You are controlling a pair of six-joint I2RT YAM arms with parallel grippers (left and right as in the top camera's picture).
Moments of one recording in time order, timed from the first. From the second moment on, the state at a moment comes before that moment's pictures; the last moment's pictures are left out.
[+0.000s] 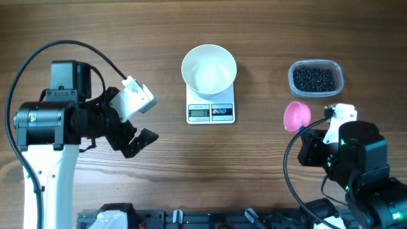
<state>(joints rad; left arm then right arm) 0.00 1.22 1.43 -1.48 0.50 0.85 0.28 0.70 1.03 -1.12 0.01 0.41</state>
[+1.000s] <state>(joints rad) 0.00 1.22 1.43 -1.47 0.50 0.85 0.28 0.82 1.03 -0.83 0.06 0.45</state>
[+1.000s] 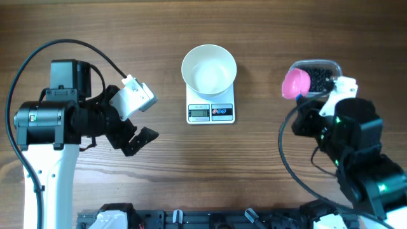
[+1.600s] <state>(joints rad) 0.00 1.22 1.43 -1.46 0.50 0.85 0.28 1.02 1.14 -0.60 0.15 0.41</state>
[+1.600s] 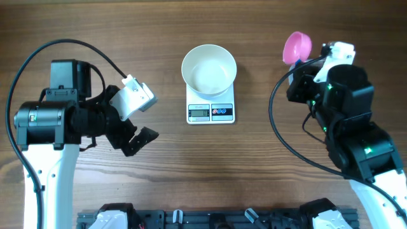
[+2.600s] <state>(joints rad) 0.00 1.22 1.43 -1.46 0.50 0.85 0.26 1.11 1.17 -0.75 -0.04 0.33</state>
